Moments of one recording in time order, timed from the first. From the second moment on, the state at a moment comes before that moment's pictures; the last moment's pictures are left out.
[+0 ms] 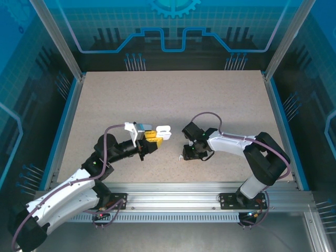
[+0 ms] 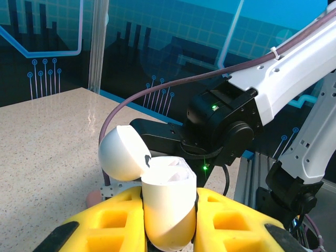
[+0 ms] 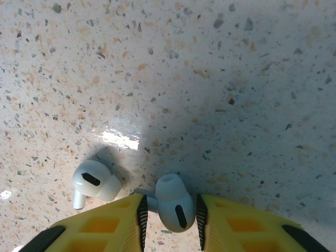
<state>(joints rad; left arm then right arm) -0.64 0.71 0.44 0.28 0.45 -0.24 0.73 1.62 0.86 -0.58 -0.12 0.59</state>
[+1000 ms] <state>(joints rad) -0.64 0.72 0.44 0.28 0.45 -0.24 0.73 1.68 0.94 -0.62 -0.08 0.56</state>
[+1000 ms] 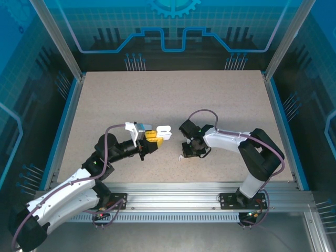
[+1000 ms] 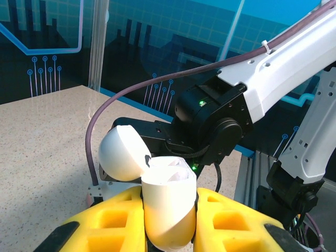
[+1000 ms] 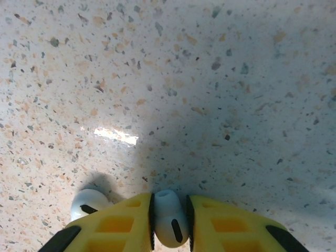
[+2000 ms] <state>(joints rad) -0.65 0.90 0.44 0.39 0.50 -0.31 0.73 0.88 0.94 -0.64 0.09 -0.20</state>
